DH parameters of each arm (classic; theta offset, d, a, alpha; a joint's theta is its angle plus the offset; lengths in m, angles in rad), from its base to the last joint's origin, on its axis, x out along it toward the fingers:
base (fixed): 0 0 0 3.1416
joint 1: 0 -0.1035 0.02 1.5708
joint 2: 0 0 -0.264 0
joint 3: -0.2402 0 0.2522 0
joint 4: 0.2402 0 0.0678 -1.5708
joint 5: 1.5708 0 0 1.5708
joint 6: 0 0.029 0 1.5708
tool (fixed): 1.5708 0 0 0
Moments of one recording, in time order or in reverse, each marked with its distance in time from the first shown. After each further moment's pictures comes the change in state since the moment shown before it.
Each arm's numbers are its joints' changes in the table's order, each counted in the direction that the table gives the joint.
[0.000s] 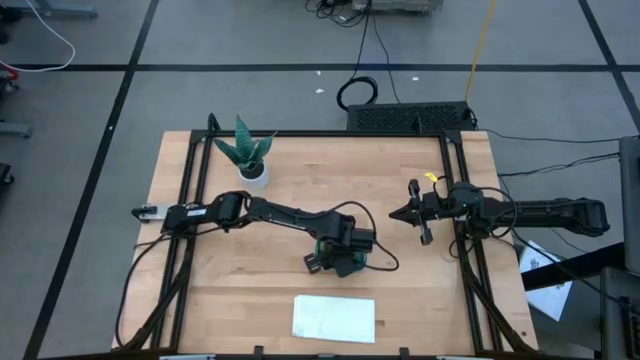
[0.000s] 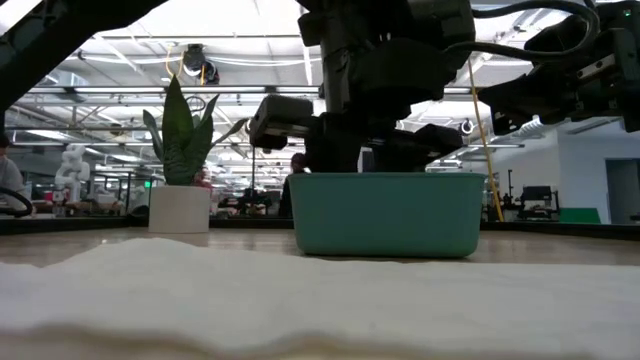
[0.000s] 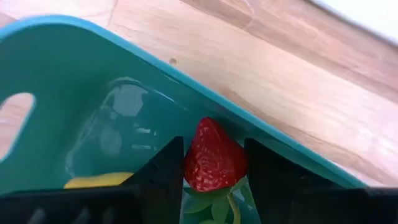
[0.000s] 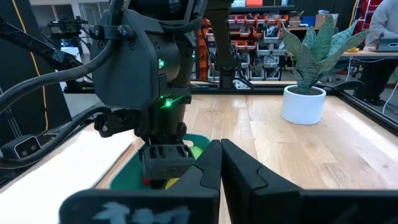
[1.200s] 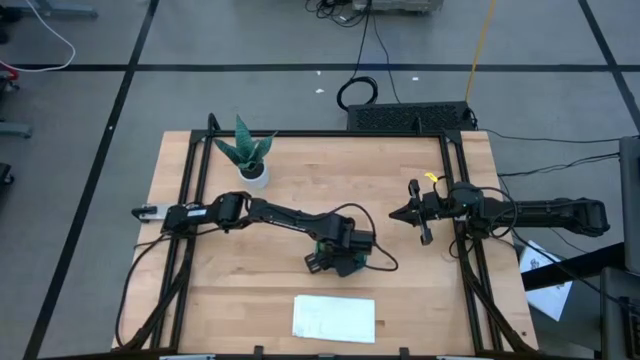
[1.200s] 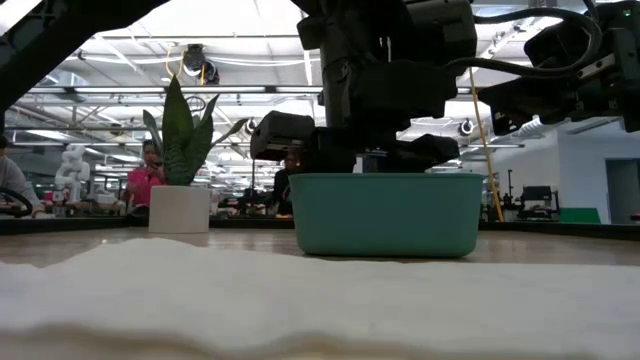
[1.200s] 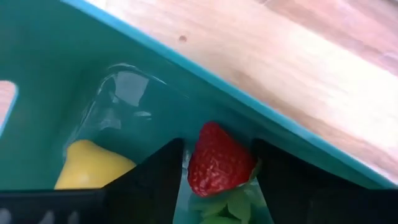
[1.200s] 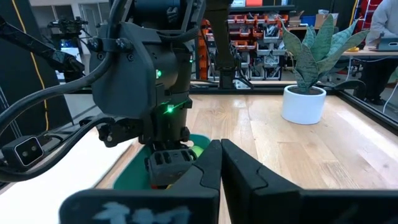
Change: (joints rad) left arm 0.002 0.004 0.015 -0.018 -0.073 -0.029; right arm 0.000 0.000 0.000 0.000 0.000 0.004
